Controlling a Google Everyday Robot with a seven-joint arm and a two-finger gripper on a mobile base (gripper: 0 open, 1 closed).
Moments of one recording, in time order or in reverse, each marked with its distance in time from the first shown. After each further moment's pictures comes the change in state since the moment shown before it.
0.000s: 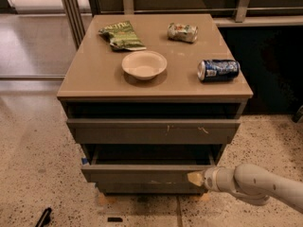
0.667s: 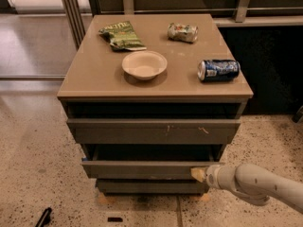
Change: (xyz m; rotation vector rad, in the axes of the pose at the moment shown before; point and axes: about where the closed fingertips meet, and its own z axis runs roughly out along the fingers) arm -0.011 -0.017 -0.002 0.063 -0.049 0.031
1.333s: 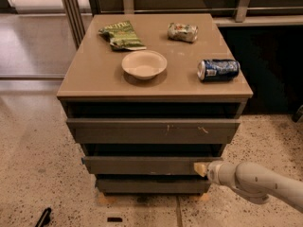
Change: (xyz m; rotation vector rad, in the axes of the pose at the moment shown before) arm -0.016 -0.019 -0.001 0.065 -0.051 0.028
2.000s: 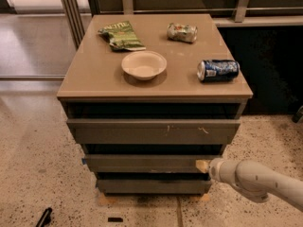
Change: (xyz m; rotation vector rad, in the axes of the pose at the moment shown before) arm -0.018 -0.017 0.000 0.058 -0.046 0.019
